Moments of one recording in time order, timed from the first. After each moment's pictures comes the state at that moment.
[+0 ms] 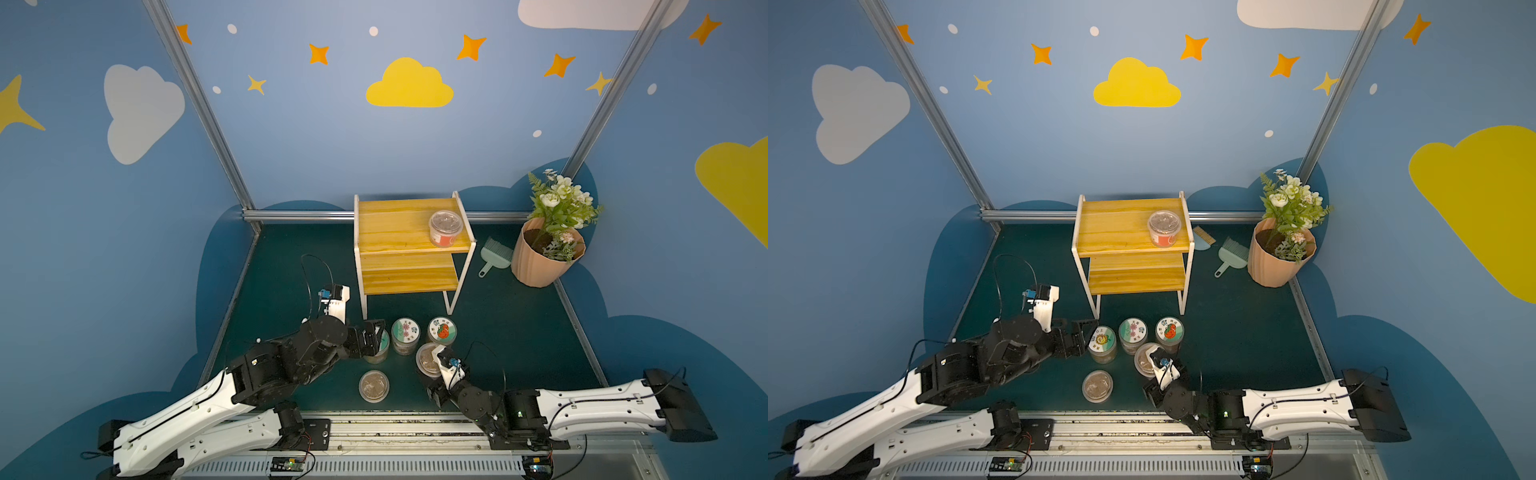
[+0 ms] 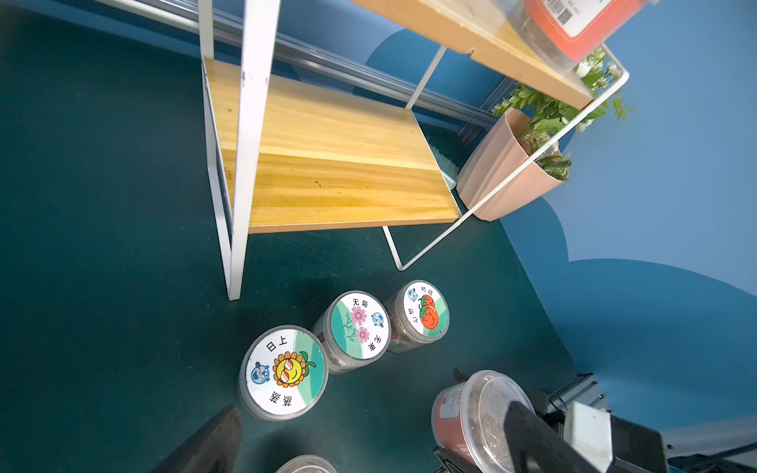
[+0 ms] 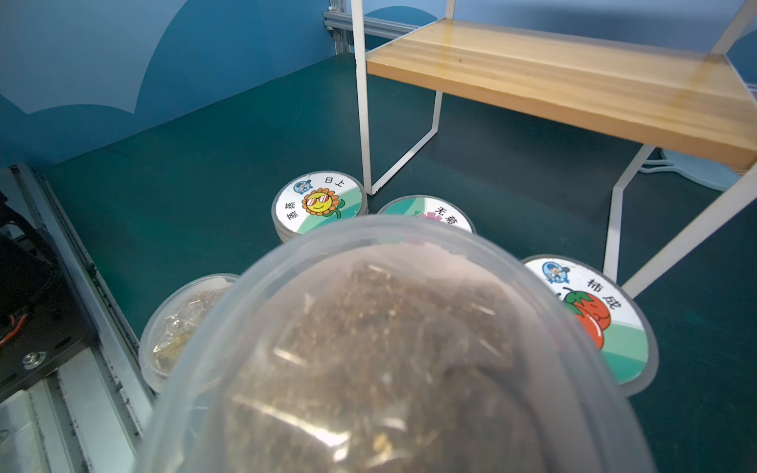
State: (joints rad) left arm -1.07 0.79 1.00 -0.78 -0.40 -0.80; right arm 1.58 0.88 0.34 0.10 0.80 0.33
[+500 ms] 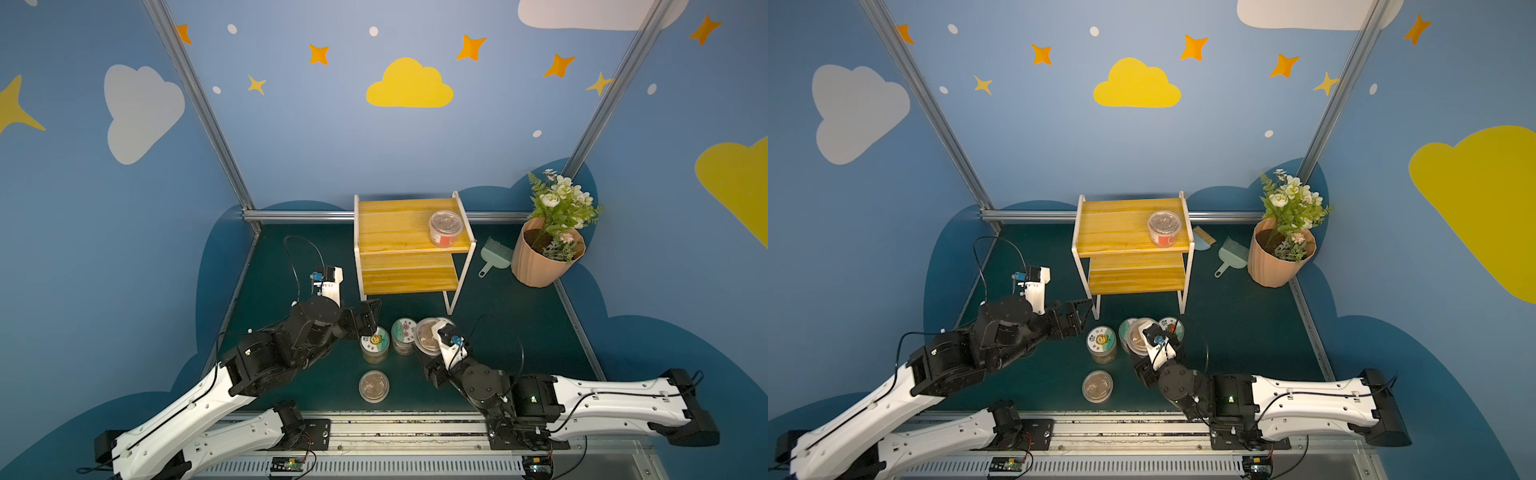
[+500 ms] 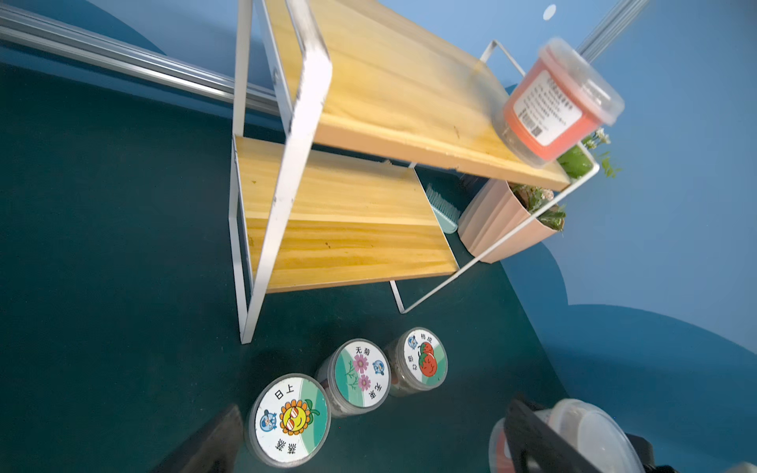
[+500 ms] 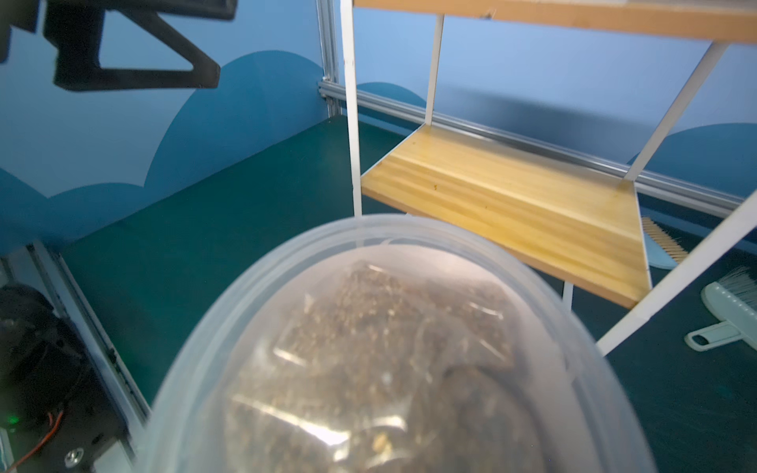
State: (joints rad) left arm -0.92 0.86 1.15 -0.78 -0.36 -0.73; right arm 1.53 0.91 0.72 -0.16 0.83 0.26
